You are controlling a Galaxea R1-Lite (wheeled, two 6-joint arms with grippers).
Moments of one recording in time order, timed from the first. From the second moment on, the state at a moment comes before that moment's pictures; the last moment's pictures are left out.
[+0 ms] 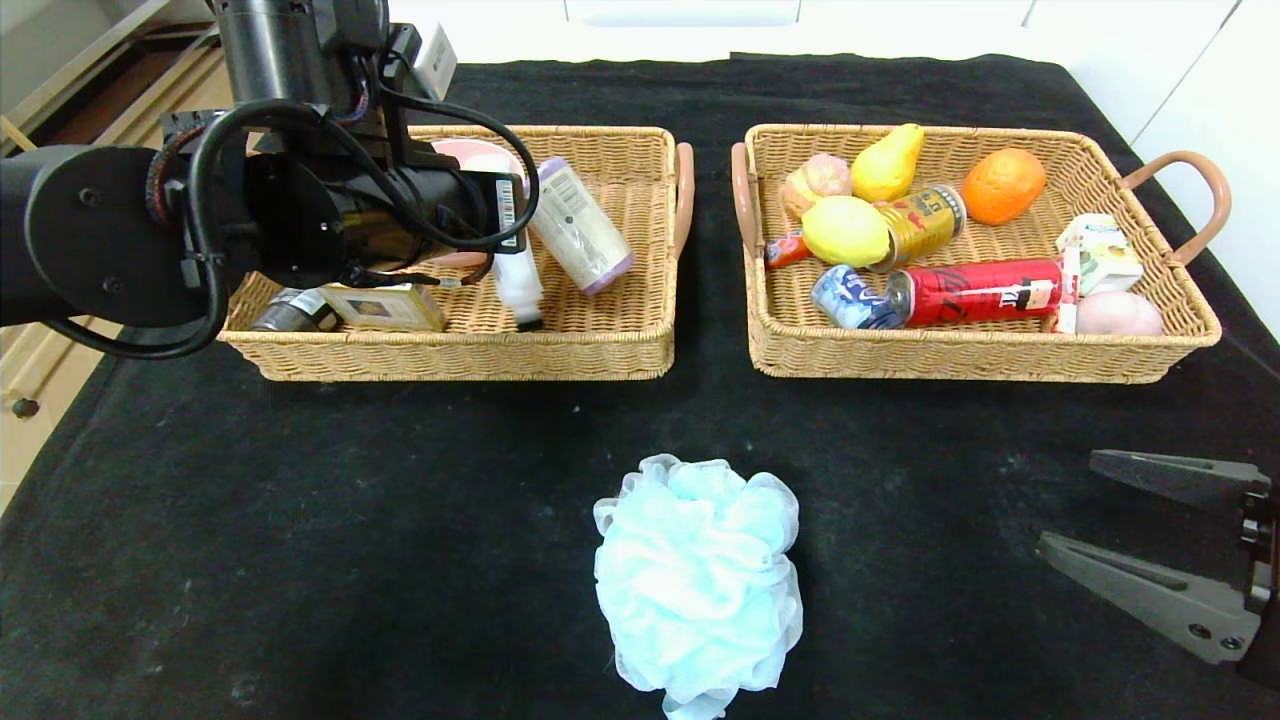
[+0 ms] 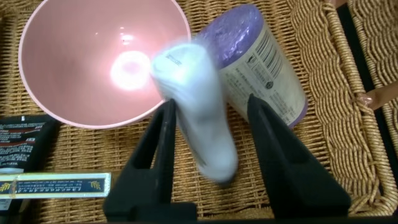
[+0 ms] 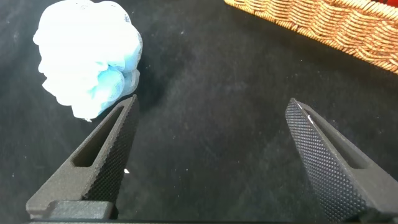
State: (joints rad) left arm -0.41 1.79 -1.59 -0.08 0.31 -0.01; right arm 0.19 1.11 -0.47 -0.45 0.52 -0.09
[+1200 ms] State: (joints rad) left arm -0.63 1.66 -1.43 0.07 0.25 -0.02; right arm 0.19 1.11 -0.47 -0.45 0.52 -0.09
